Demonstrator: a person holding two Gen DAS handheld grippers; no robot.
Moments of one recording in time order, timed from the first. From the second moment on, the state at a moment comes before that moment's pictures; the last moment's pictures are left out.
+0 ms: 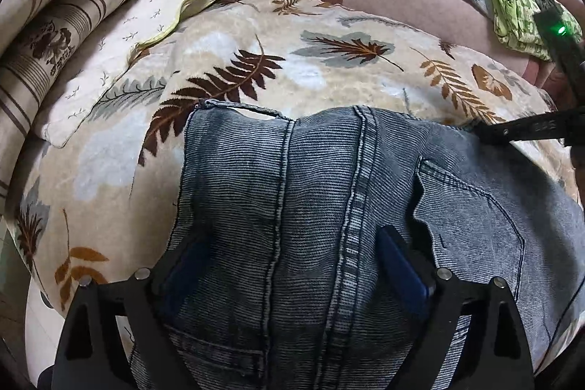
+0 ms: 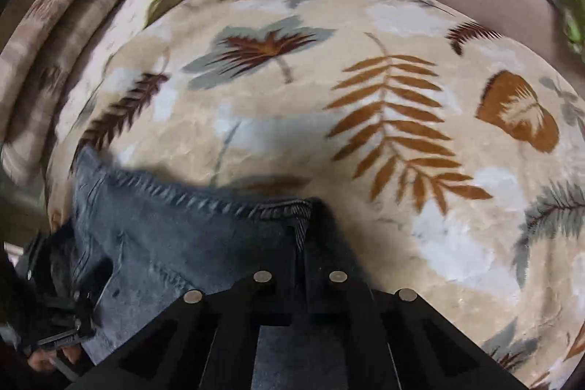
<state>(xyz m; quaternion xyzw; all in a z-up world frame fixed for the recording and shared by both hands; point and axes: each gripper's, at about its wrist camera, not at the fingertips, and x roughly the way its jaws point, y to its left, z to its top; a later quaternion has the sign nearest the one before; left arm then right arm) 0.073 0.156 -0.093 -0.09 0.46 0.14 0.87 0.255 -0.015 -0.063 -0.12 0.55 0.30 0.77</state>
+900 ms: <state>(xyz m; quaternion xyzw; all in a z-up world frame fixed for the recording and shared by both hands) 0.072 0.154 -0.095 -0.09 0.46 0.16 0.87 0.151 -0.191 -0.075 0.15 0.55 0.20 0.80</state>
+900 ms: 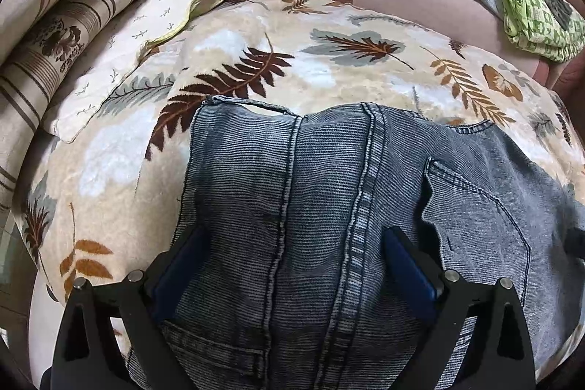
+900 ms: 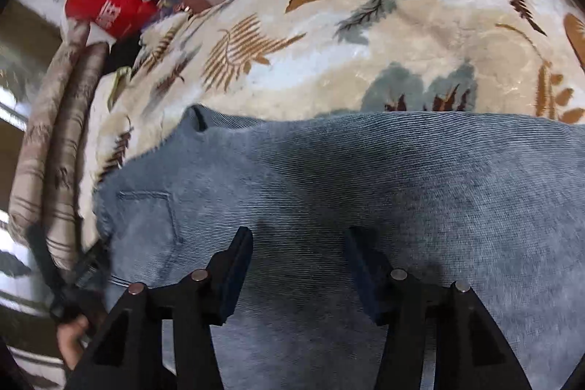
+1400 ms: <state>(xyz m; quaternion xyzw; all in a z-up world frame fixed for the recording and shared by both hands) 0.064 0.091 -0.037 -0.10 0.42 0.09 0.90 0.004 -0.431 -0.070 0.39 0.46 0.02 0.80</state>
